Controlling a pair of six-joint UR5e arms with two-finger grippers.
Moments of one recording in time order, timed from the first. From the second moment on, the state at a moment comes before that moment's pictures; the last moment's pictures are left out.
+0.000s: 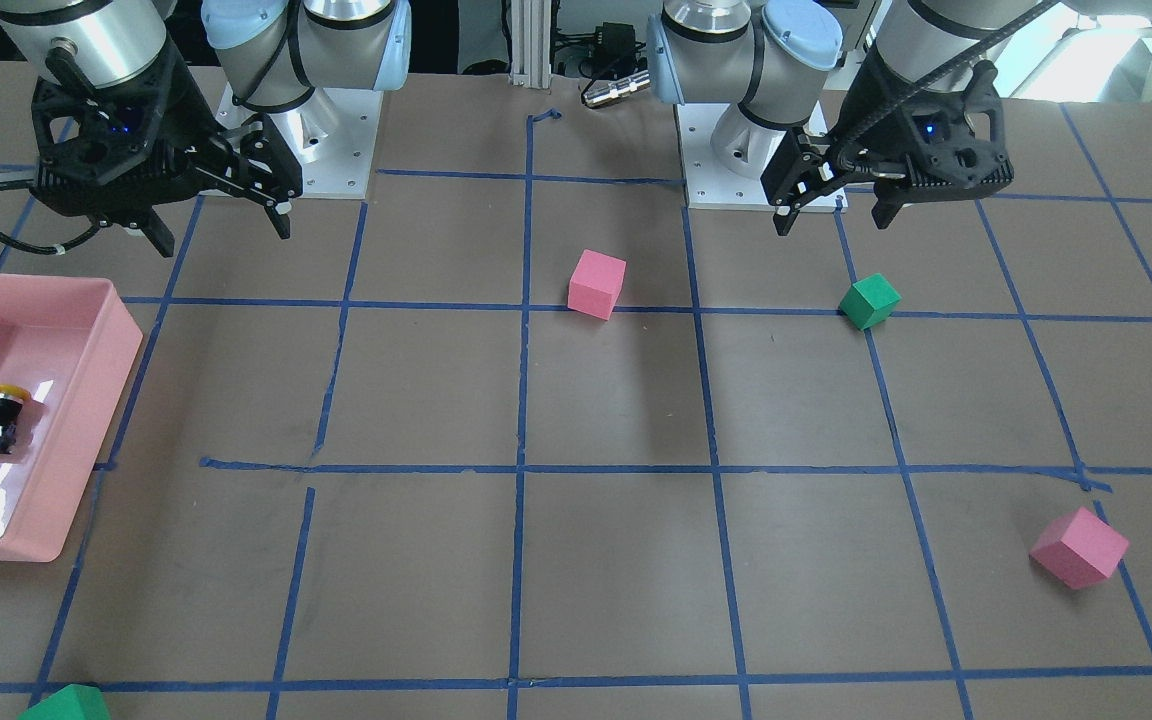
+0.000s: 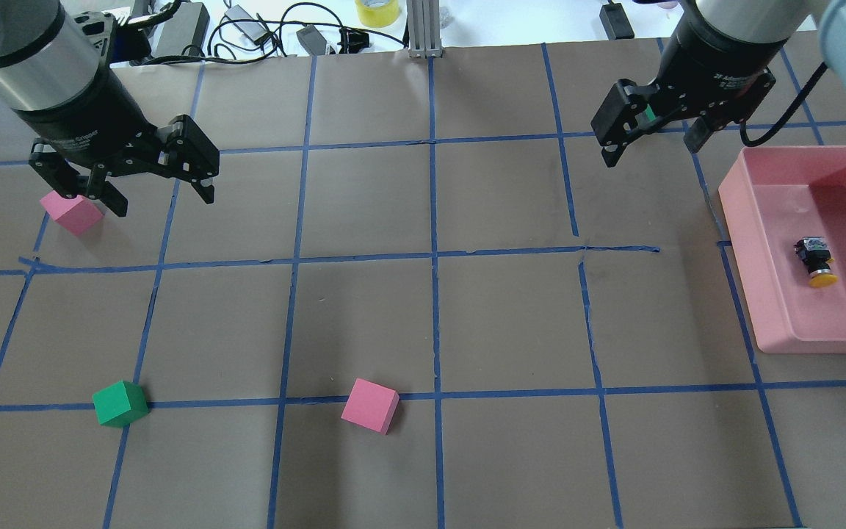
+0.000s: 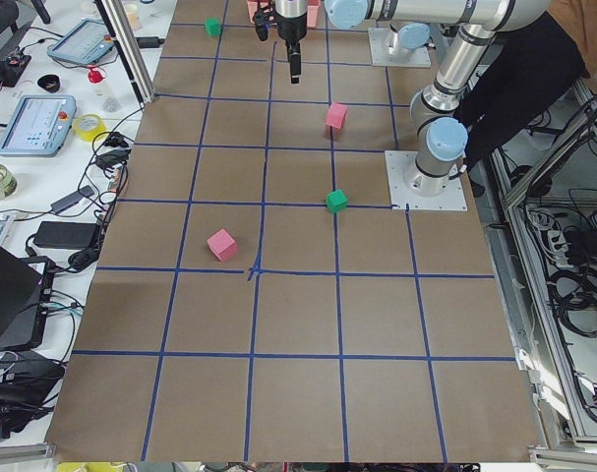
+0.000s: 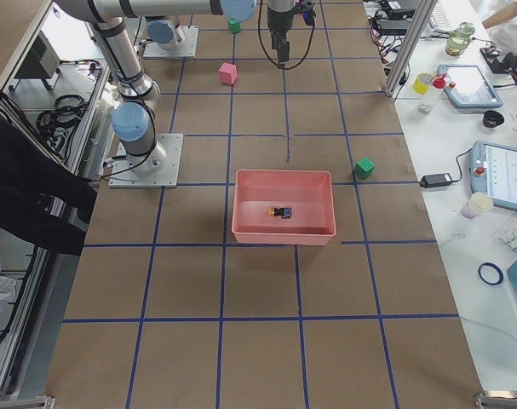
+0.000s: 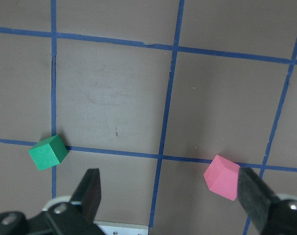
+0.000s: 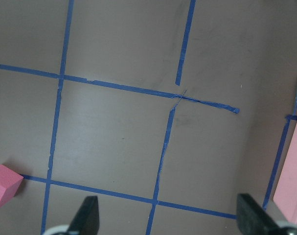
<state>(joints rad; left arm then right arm) -1.51 -1.50 -1.59 -1.65 1.57 -0.07 1.55 -1.59 1.54 -1.53 -1.51 -0.20</state>
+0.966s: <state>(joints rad) -1.52 -1.51 -1.59 -1.64 1.57 -0.04 1.30 -1.55 1.54 -1.47 -1.51 -0.25</state>
